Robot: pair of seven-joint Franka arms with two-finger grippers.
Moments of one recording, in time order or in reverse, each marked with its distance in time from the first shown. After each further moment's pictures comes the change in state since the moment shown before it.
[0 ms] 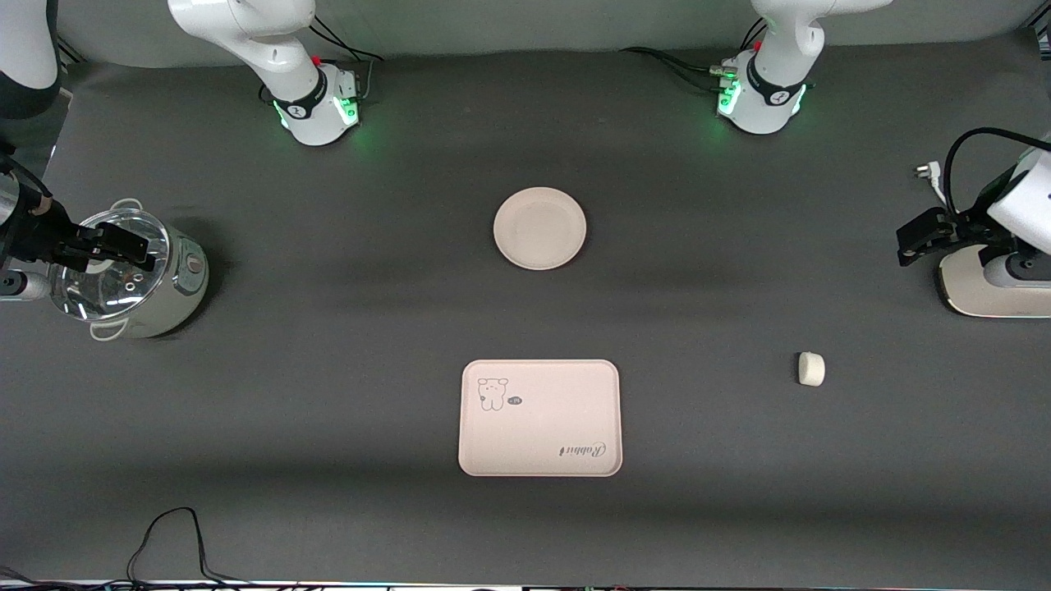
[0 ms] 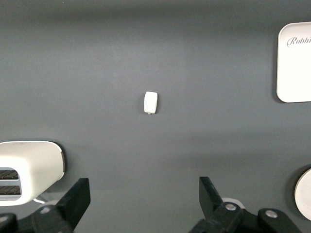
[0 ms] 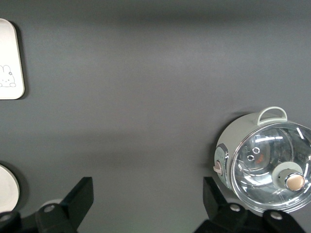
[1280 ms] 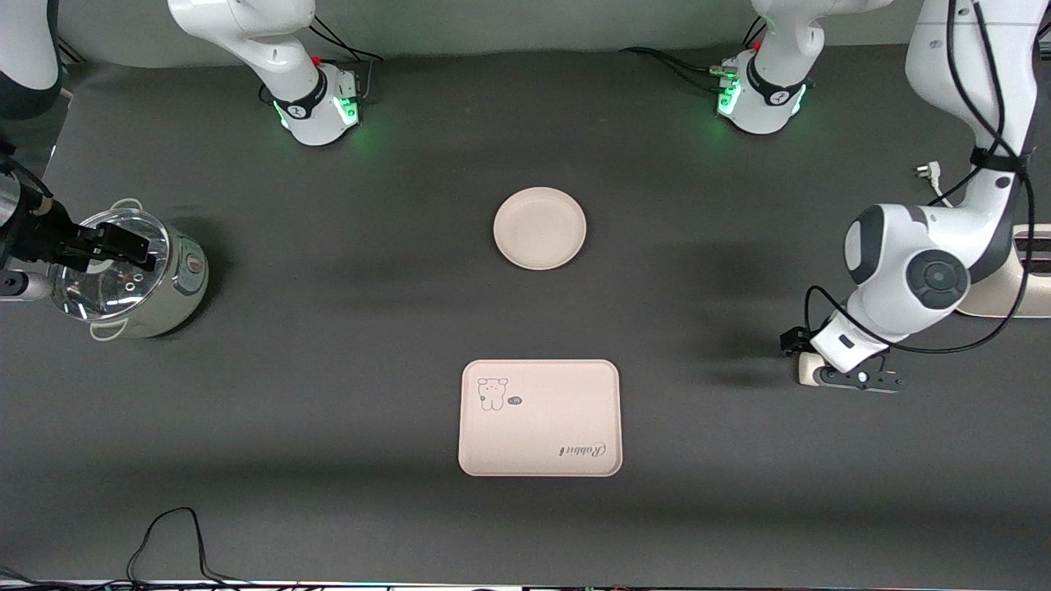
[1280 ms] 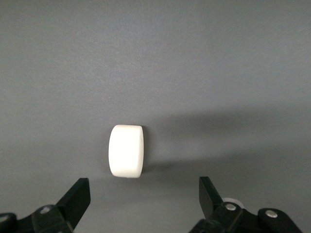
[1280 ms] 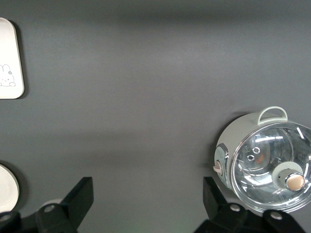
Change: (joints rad) left arm 0.001 0.360 0.009 -0.458 0.093 0.841 0.001; right arm 0.000 0.000 0.000 -0.002 0.000 0.000 -0.002
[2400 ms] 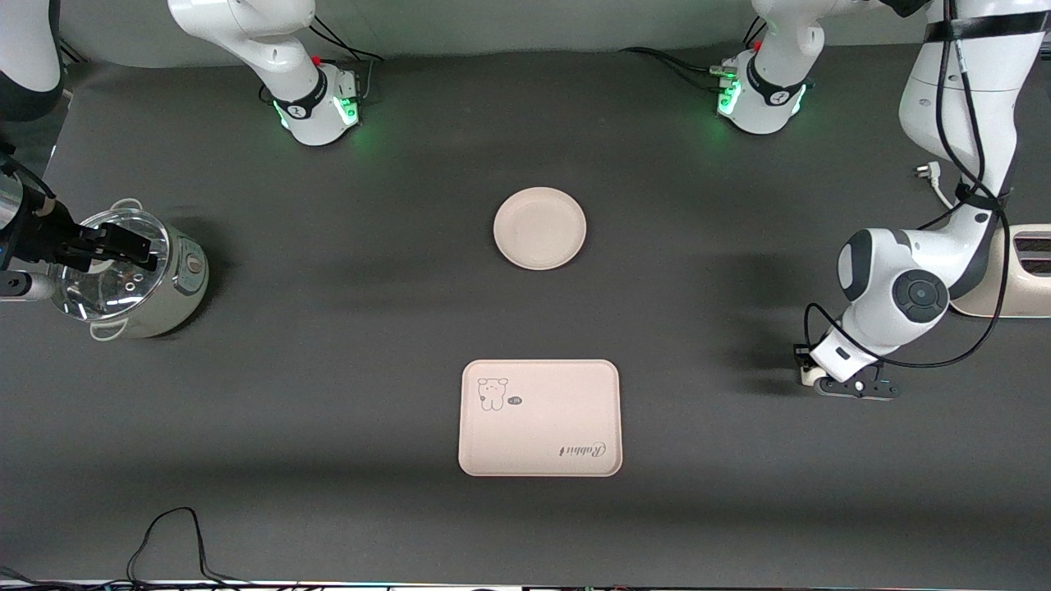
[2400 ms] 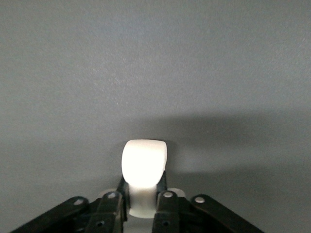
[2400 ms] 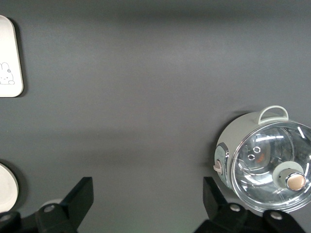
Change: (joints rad) left arm 0.026 0.110 0.029 0.005 0.017 0.141 0.001; right arm 0.000 0.000 0.000 -0.006 0.000 0.000 -0.003
